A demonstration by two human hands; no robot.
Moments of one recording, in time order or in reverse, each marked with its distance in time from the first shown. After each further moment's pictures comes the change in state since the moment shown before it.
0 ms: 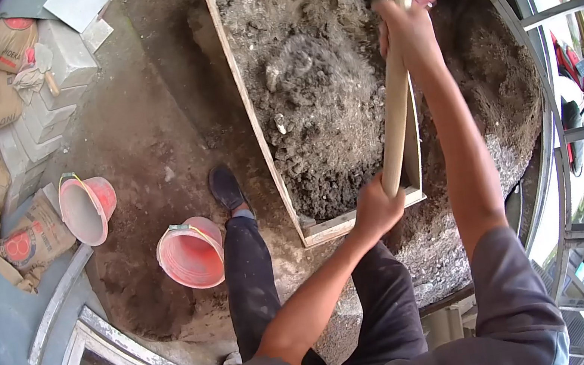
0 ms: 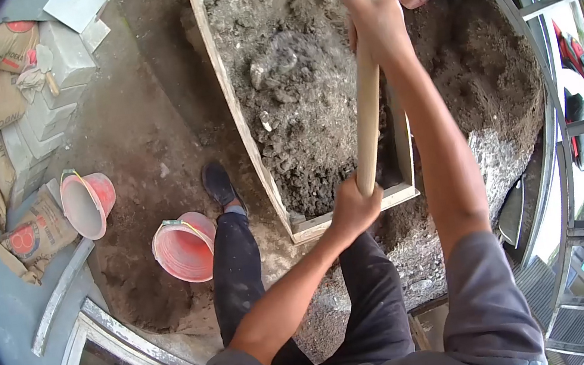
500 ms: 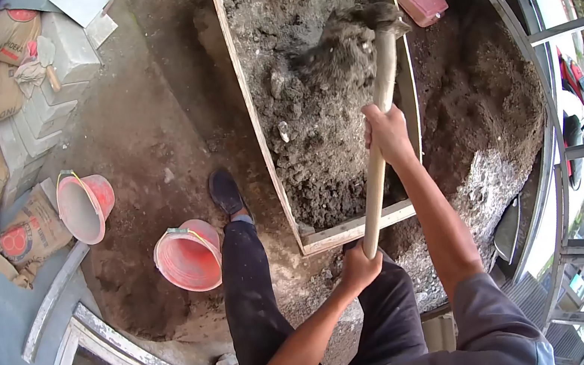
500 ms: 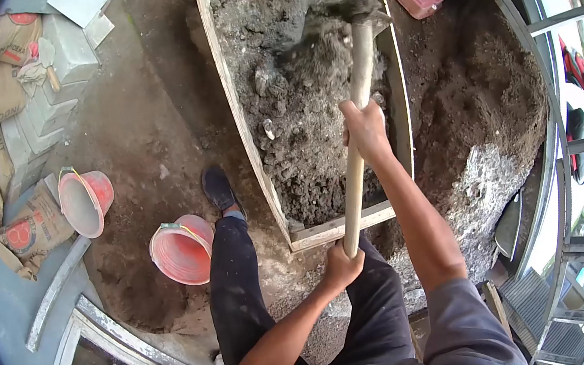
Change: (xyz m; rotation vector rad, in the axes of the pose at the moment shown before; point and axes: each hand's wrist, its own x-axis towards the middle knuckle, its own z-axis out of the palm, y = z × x) left_hand -0.098 -0.100 0.009 0.074 0.108 -0.123; right_hand -0.084 0.123 0.056 0.113 0.004 0.379
